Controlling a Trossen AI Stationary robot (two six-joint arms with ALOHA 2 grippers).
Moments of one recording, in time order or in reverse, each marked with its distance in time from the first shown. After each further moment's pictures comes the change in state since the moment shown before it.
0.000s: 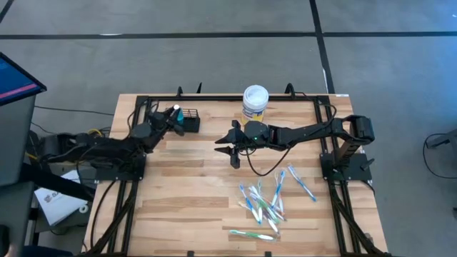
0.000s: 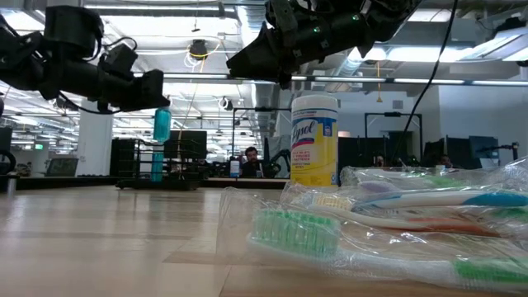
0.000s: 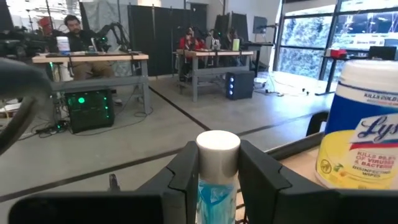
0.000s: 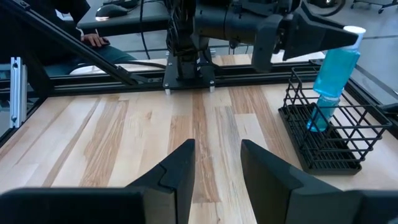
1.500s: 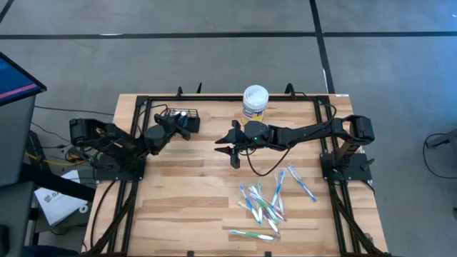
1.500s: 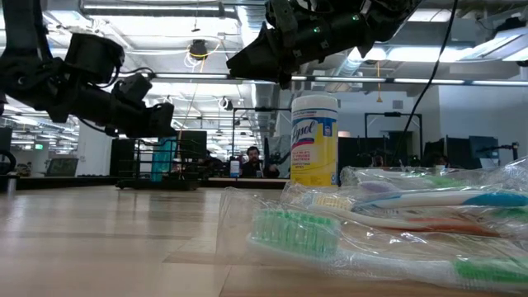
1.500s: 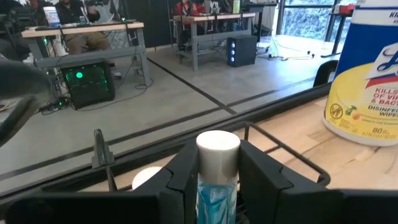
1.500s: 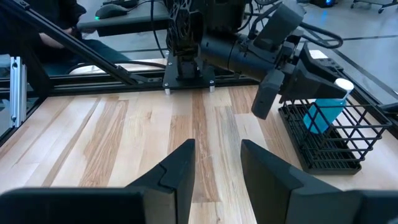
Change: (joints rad) left arm 0.000 0.420 0.001 0.242 -0.001 -0.056; right arm 0.000 0.000 0.000 -0.001 0.000 0.000
